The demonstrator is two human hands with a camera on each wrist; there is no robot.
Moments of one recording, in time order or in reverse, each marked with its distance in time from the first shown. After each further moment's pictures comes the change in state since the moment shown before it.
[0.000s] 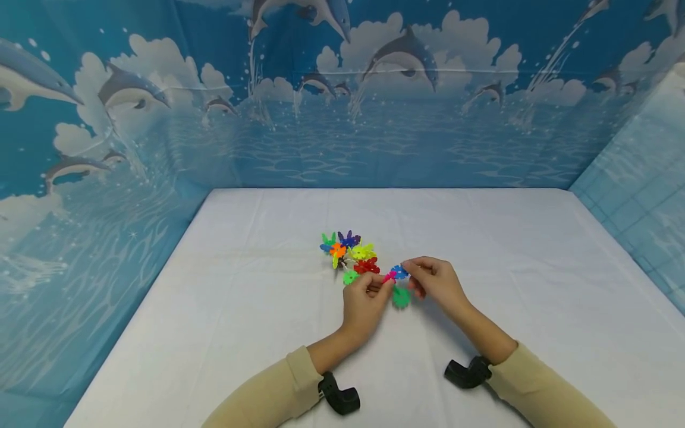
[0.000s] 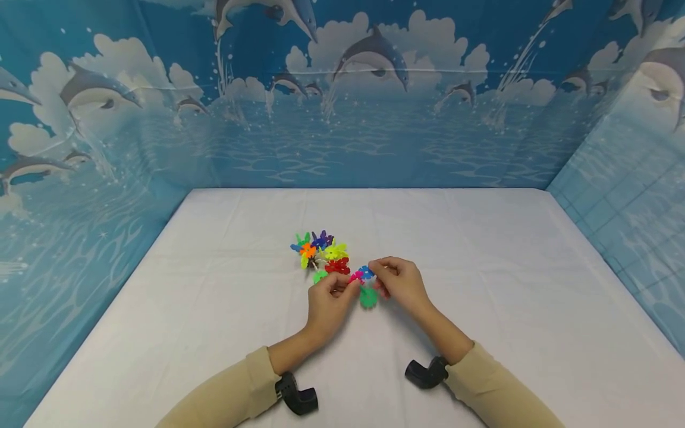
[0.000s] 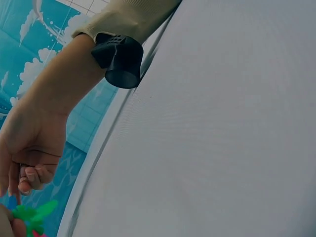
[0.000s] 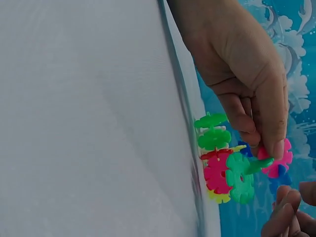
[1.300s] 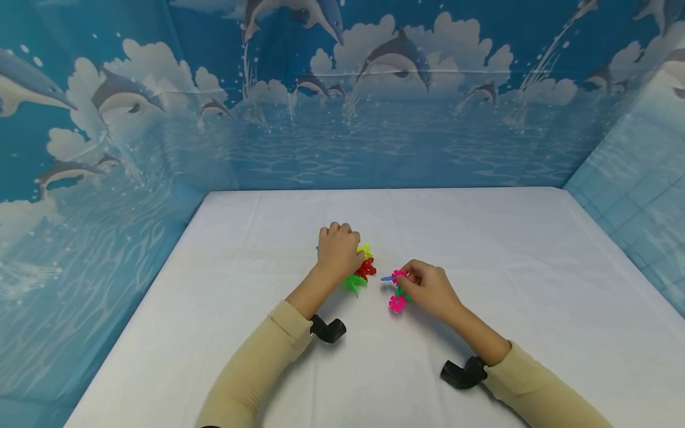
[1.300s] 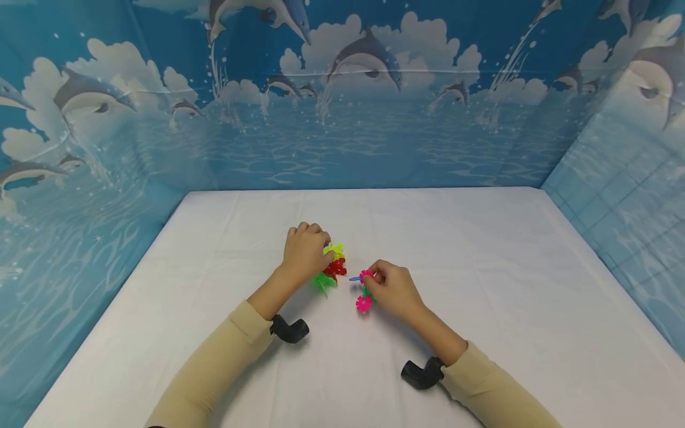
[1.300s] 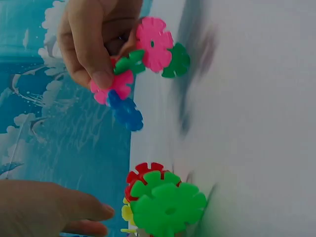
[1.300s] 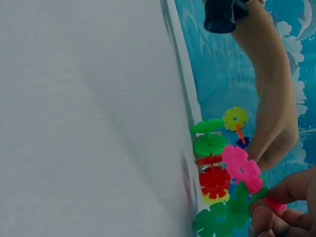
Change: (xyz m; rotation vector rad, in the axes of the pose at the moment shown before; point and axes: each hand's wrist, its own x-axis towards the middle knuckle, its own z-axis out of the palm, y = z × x) left_hand 0.098 0.020 -0.038 1.218 -0.420 0.092; right_hand -0.004 0.010 0.003 -0.380 0.000 -0.267
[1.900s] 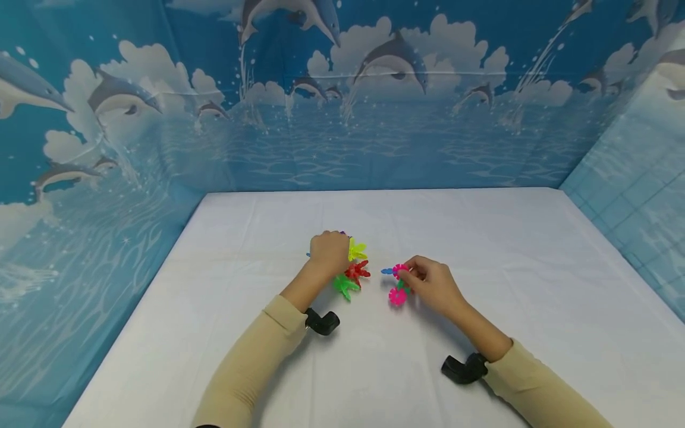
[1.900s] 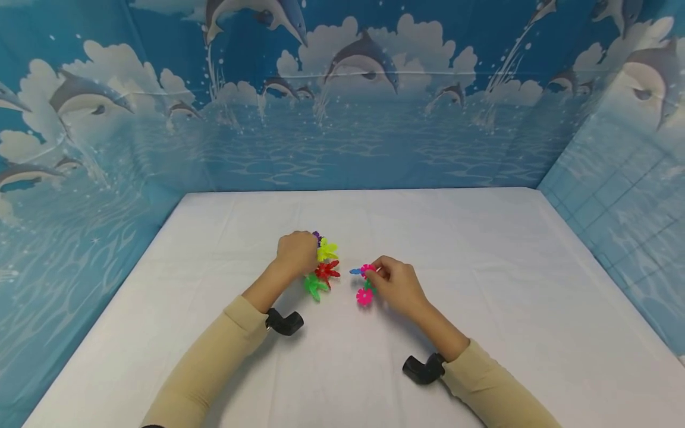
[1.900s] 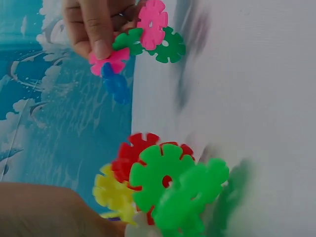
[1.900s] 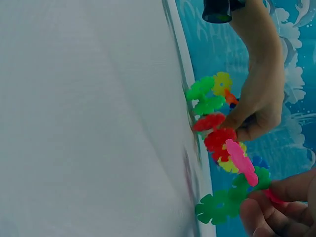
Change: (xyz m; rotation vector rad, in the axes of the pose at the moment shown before) left_hand 0.014 -0.012 -0.001 0.110 -0.329 -0.075; right_hand 0.003 0.005 -0.011 0.006 -0.007 0.030
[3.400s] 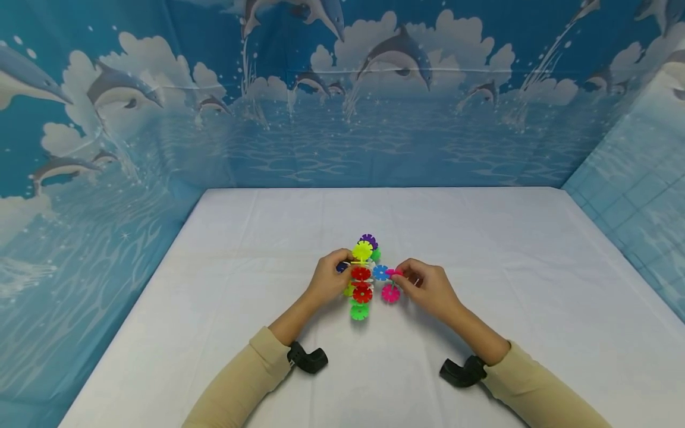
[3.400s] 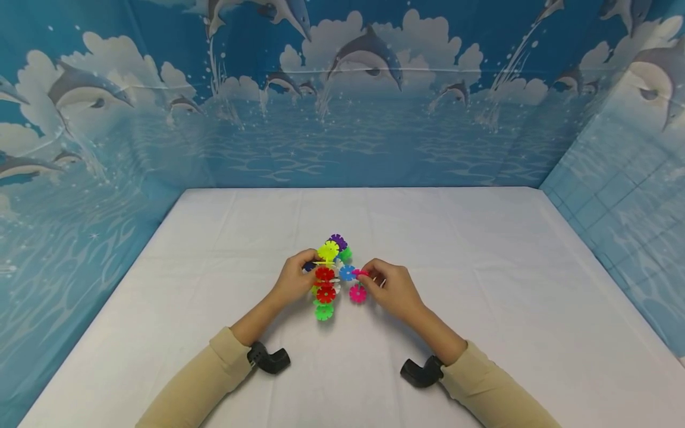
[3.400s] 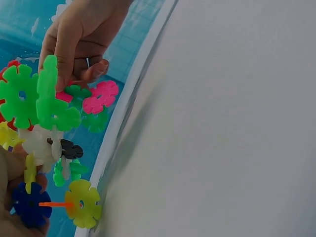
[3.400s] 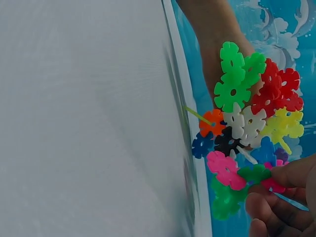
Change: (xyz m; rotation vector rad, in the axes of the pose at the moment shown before) left_hand -0.042 -0.010 0.055 -1.202 0.339 0.311; right_hand -0.003 -0.004 0.012 -0.007 0.026 -0.227
